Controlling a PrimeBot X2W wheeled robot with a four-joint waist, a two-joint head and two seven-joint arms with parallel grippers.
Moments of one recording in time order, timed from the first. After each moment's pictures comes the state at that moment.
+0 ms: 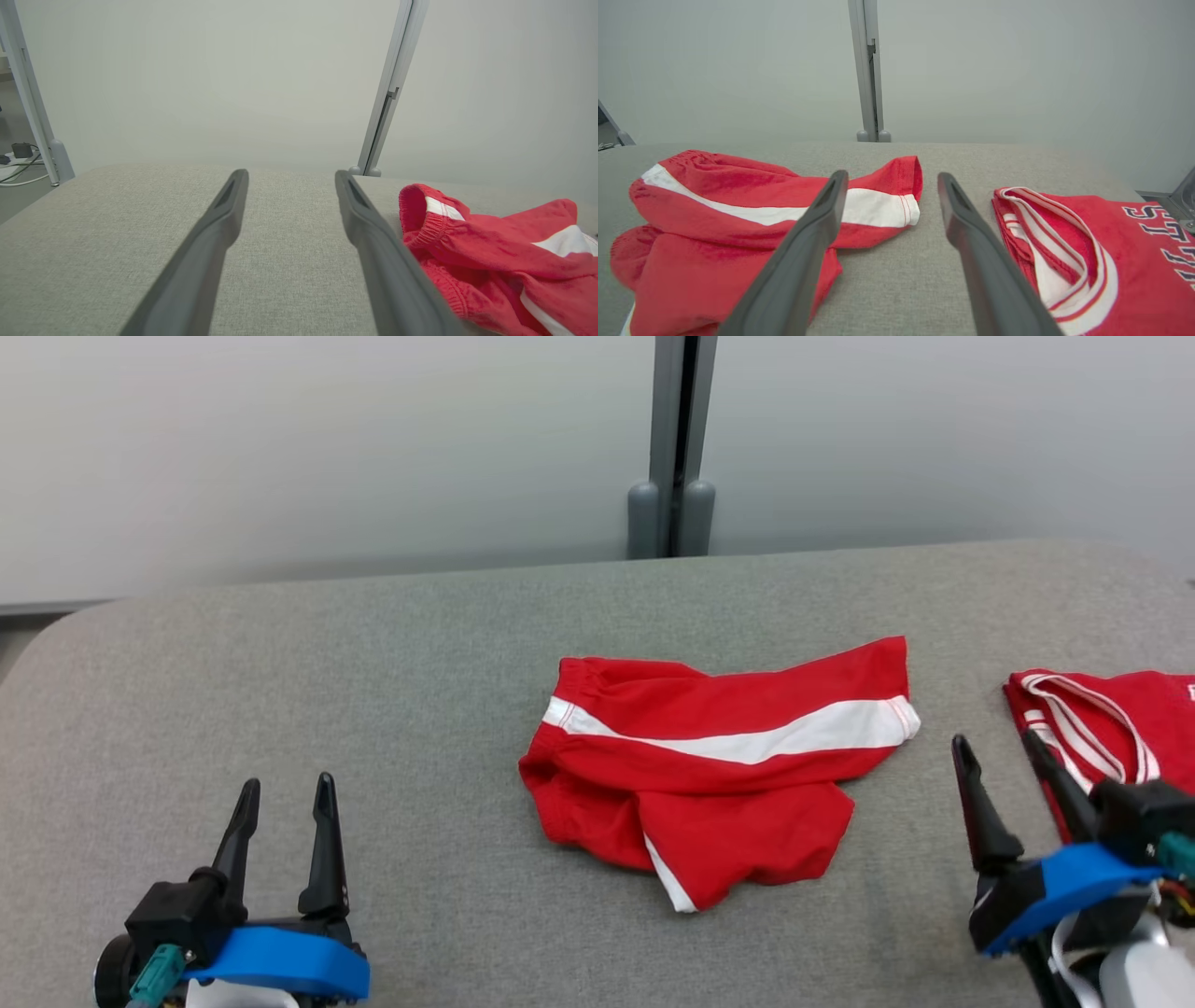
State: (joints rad) left arm -0.06 0.22 -0.18 0.23 -0.39 0.01 -0.26; right arm -0.16 -0.19 -0.03 0.23 0.22 0.13 -0.03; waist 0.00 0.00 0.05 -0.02
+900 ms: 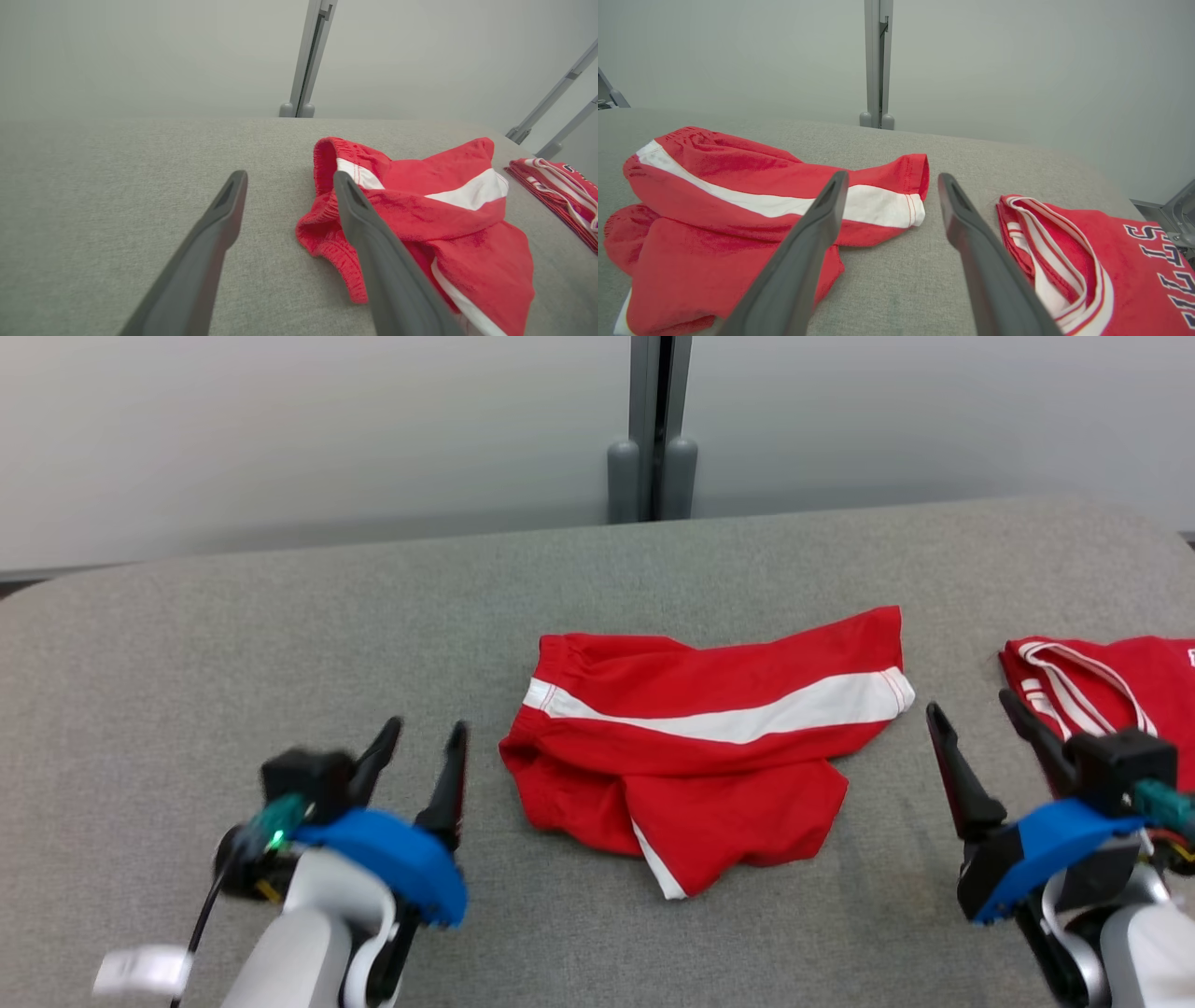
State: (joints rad) left arm -0.21 0.17 -0.29 0.26 -0.42 -0.05 0.01; right arm -0.14 -0.16 -0.02 0.04 0.14 0.13 0.14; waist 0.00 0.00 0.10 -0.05
